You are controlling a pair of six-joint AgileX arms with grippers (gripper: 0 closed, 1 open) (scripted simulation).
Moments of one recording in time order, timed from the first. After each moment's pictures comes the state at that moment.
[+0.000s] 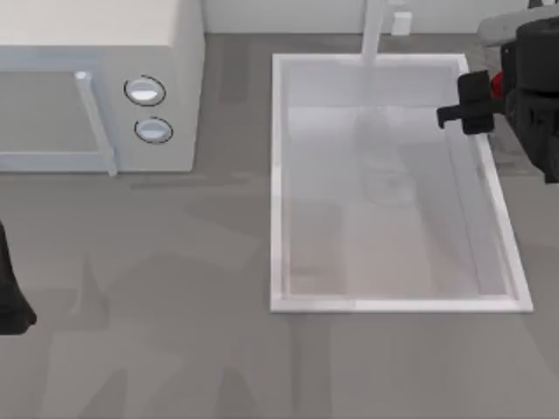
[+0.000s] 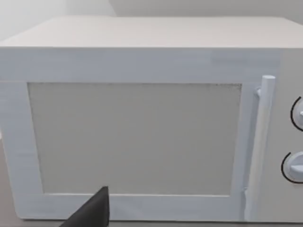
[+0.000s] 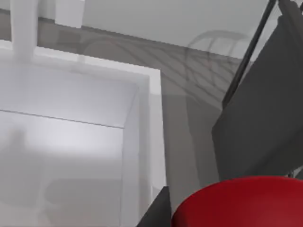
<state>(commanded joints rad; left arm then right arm) 0.00 0.00 0.00 0.00 0.00 0.00 0.34 1.67 0.95 0.23 0.46 -0.05</state>
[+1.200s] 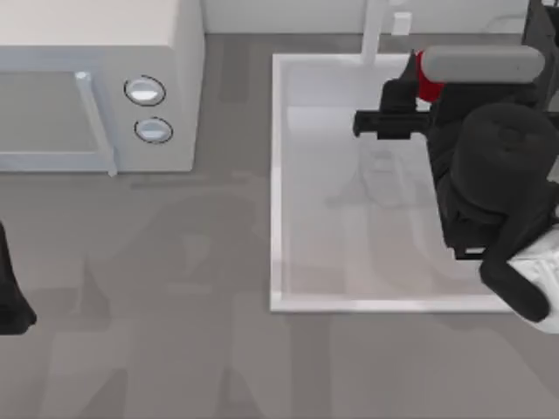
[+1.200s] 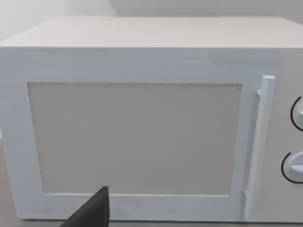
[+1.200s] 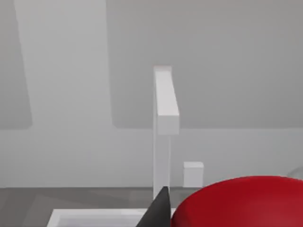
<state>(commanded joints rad) 0.00 0.00 0.00 0.00 0.00 0.00 0.64 1.68 0.70 0.95 0.68 0.02</state>
